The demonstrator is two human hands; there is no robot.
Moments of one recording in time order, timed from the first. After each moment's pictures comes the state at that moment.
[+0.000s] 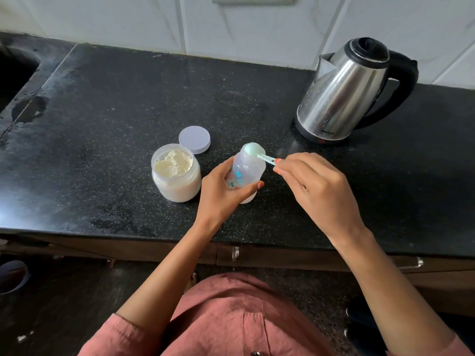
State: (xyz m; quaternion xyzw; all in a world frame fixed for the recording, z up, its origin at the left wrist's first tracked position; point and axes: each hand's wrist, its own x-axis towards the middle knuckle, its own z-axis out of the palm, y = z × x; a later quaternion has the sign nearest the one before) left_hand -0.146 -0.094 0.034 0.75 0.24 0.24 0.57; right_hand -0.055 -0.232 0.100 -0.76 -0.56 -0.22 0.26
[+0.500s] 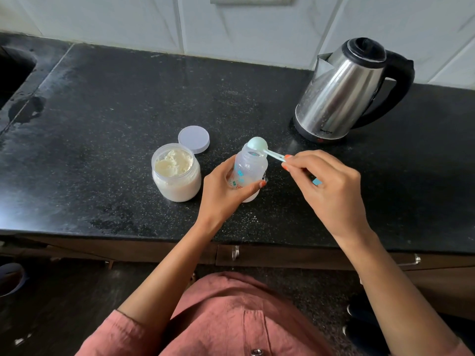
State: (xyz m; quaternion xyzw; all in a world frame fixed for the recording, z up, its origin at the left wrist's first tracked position) left_hand -0.146 -0.095 0.037 0.74 0.23 0.24 0.58; right_hand -0.058 -0.235 0.106 -0.76 -0.51 -0.21 0.35
